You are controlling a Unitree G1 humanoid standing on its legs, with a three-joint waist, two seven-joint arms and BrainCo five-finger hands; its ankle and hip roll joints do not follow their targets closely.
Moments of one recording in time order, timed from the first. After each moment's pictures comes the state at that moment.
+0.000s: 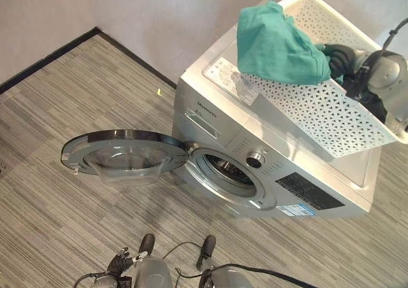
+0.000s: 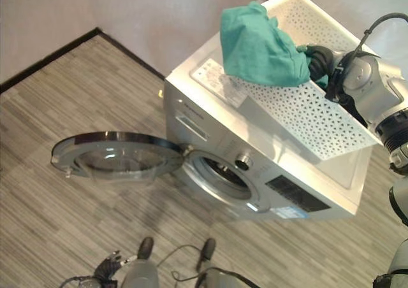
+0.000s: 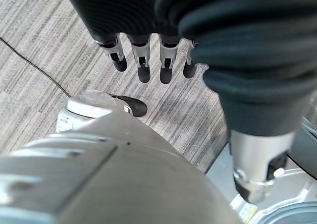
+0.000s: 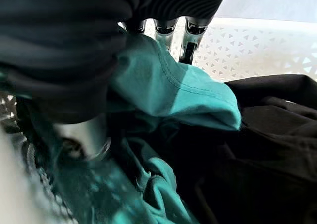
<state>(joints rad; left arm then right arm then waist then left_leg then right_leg) 0.04 0.35 -0.18 1.03 -0.35 -0.09 0.00 -1.33 -1.08 0.94 0.69 0.09 0.04 0.27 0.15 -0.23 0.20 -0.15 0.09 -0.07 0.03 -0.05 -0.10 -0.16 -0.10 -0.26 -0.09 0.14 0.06</state>
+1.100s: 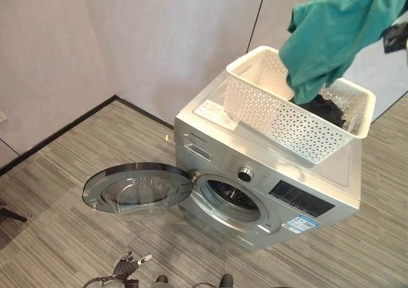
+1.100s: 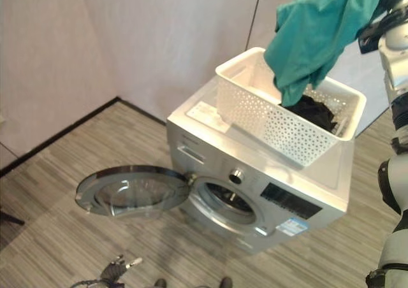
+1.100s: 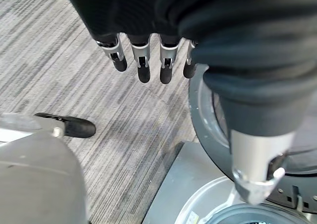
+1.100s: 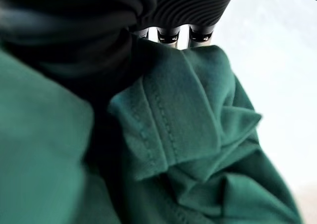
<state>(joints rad) 0.05 0.30 -0.17 1.04 -0.33 -0.08 0.06 -1.48 -0.99 0.63 0.90 0.36 -0.01 -0.18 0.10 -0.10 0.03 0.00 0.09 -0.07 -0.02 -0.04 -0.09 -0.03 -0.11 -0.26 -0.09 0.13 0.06</state>
